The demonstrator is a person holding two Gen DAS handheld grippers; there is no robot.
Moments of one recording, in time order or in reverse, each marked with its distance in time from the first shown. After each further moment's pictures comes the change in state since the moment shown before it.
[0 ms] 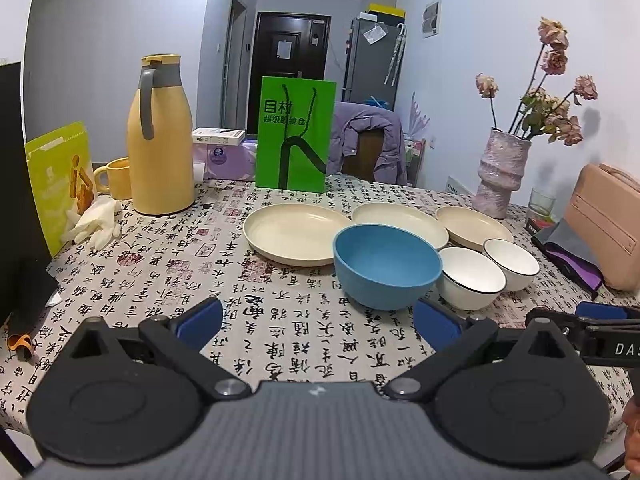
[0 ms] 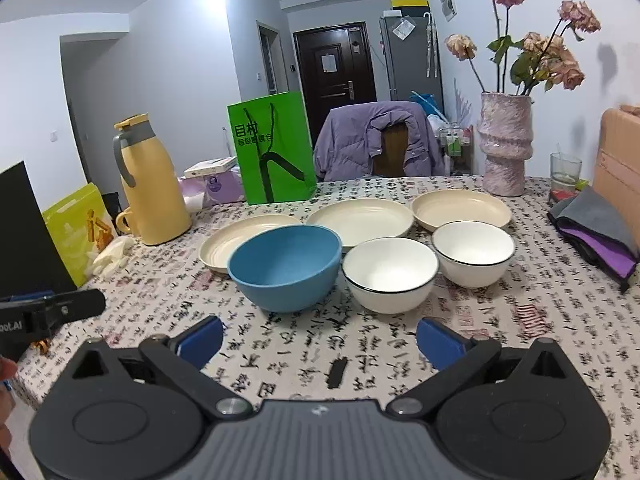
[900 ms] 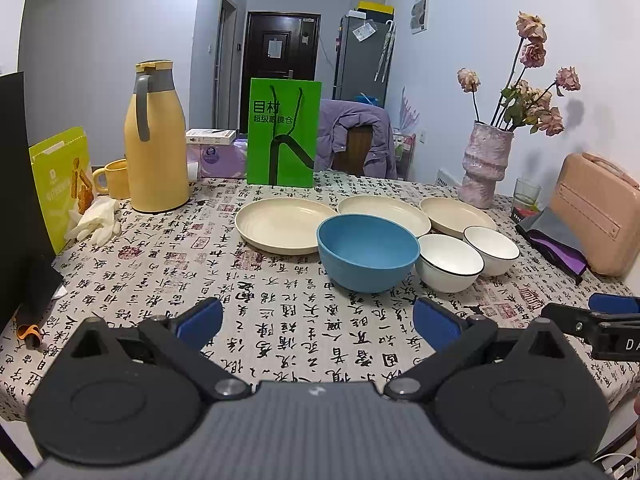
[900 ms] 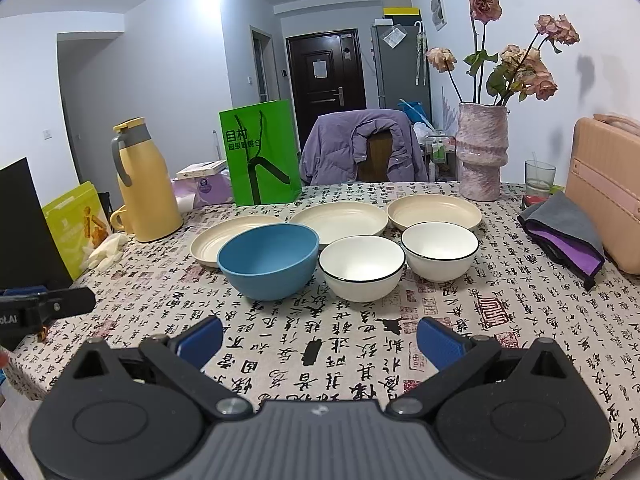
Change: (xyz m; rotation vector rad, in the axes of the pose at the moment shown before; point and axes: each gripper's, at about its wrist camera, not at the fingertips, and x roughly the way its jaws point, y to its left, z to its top) left arm -0.036 -0.018 -0.011 0.032 0.006 -0.016; right arm -0.051 -0.008 -0.017 -0.022 -0.016 -0.061
